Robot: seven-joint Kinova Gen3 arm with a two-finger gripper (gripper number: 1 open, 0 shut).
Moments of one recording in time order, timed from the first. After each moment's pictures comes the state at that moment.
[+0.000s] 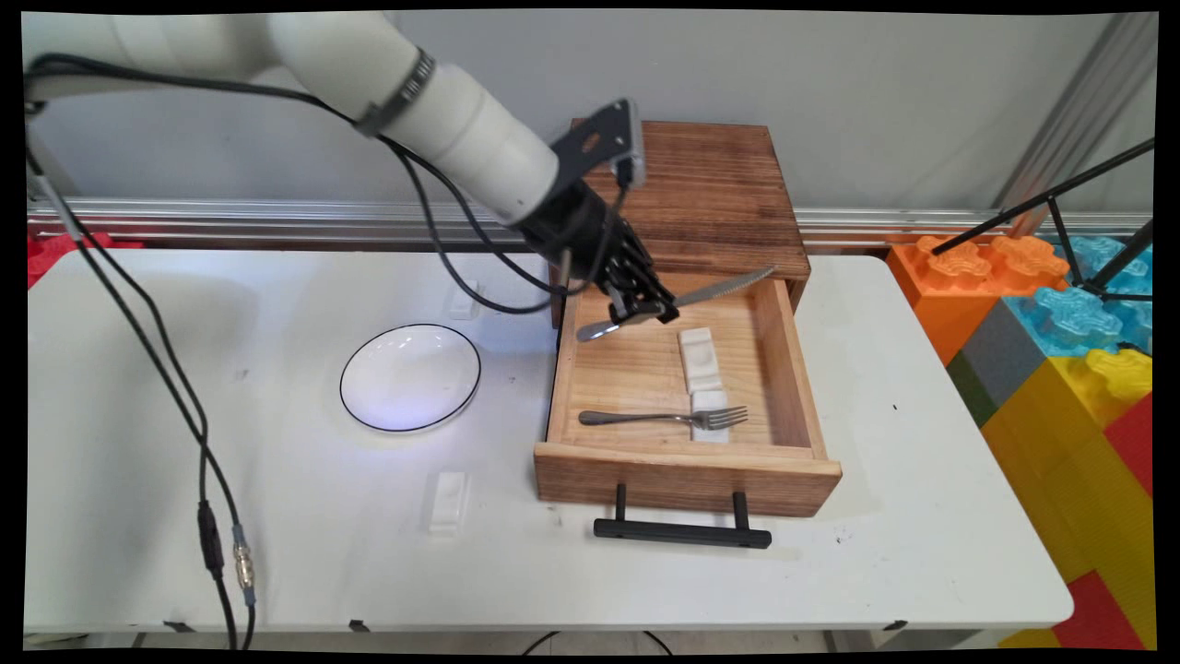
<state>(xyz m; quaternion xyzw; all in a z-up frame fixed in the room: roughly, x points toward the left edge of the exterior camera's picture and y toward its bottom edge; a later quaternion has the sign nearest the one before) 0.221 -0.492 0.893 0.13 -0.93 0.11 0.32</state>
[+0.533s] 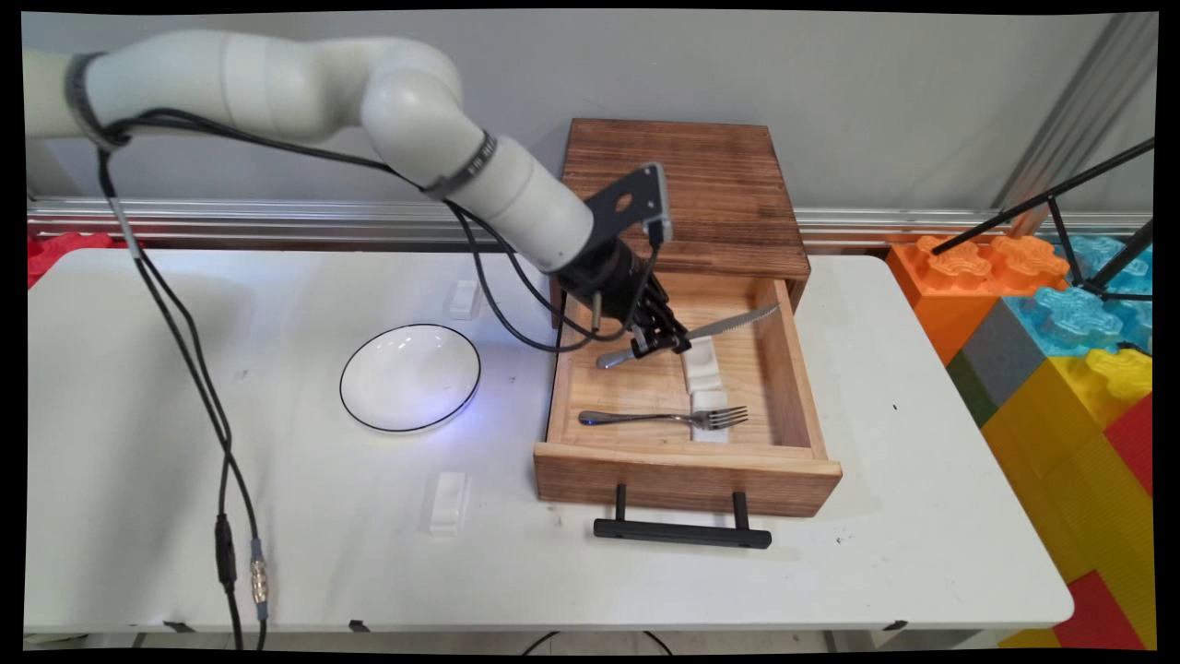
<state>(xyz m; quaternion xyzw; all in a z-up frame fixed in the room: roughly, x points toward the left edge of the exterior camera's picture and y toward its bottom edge) 0.199 -0.518 0.828 0.14 -0.94 0.11 0.31</state>
